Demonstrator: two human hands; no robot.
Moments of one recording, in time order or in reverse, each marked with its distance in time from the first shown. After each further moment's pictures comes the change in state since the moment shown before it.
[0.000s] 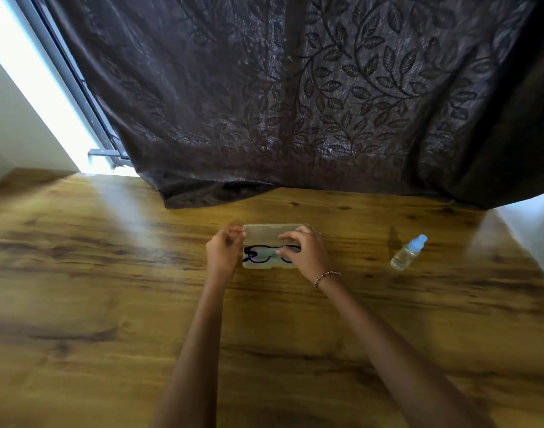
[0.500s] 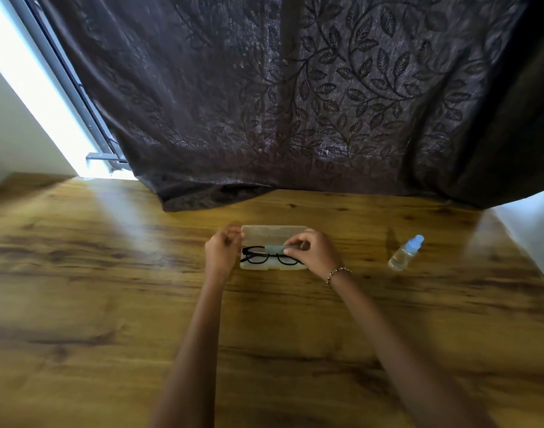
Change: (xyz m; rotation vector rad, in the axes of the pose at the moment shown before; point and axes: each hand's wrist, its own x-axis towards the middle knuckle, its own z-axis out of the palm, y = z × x) left_hand 0.007 -0.002 0.000 0.025 -0.010 -0.005; right_hand -0.004 0.002 -0.025 0.094 -0.030 0.058
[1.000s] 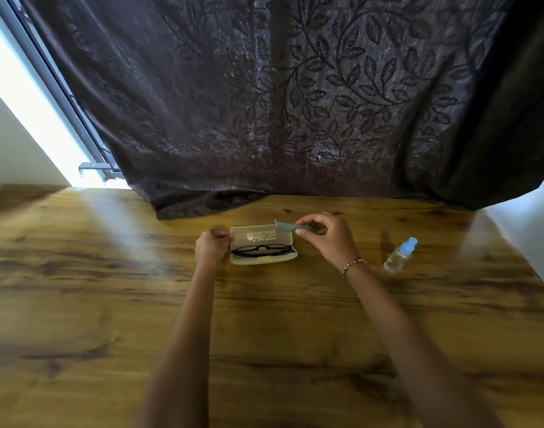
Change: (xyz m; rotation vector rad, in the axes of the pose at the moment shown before) left_hand 0.039 0.009 -0.005 0.108 -0.019 -0.278; right_hand 0.007 -0.007 -0.043 0.129 0.158 -0.057
